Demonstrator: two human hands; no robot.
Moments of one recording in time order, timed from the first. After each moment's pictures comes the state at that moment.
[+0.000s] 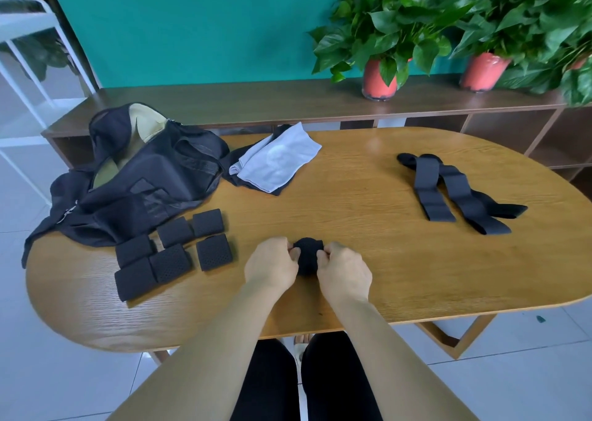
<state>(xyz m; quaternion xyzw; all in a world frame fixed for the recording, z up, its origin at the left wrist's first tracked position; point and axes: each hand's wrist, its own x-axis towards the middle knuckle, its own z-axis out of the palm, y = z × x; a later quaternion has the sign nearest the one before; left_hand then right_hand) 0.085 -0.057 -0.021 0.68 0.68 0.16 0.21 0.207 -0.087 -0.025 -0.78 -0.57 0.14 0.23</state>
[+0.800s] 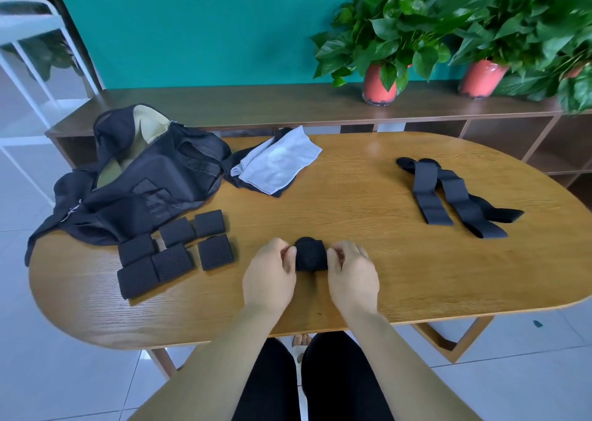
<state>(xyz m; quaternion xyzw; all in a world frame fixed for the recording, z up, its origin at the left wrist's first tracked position) 0.082 -0.083 -0.033 0.68 0.64 0.34 0.12 0.220 -0.101 -0.027 -0.74 -0.55 0.13 0.37</state>
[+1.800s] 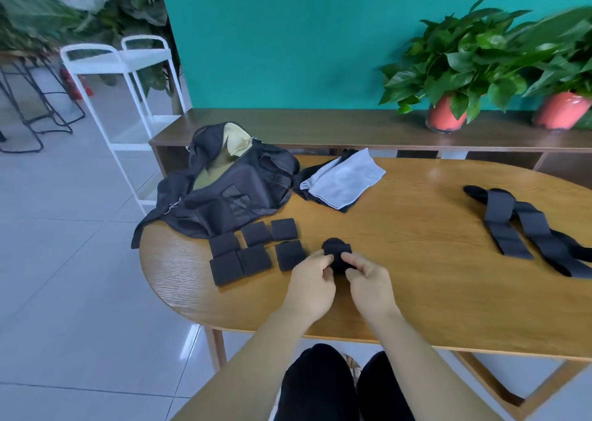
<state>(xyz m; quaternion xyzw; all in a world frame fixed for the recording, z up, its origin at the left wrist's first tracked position) 0.025 -0.108 0.001 0.68 0.61 0.31 0.27 0.141 -0.103 -0.005 -0.61 -0.52 0.43 0.42</state>
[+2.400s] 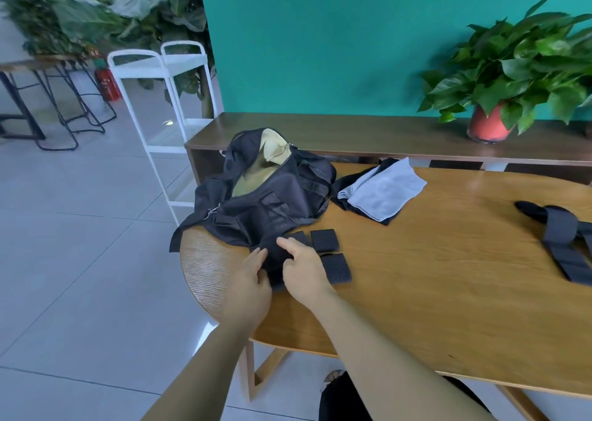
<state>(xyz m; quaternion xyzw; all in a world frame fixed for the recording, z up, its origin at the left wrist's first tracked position) -0.132 -0.112 -0.007 0.56 0.71 0.39 0.20 -0.027 -0.067 0.011 -0.53 -0.68 0.41 0.29</state>
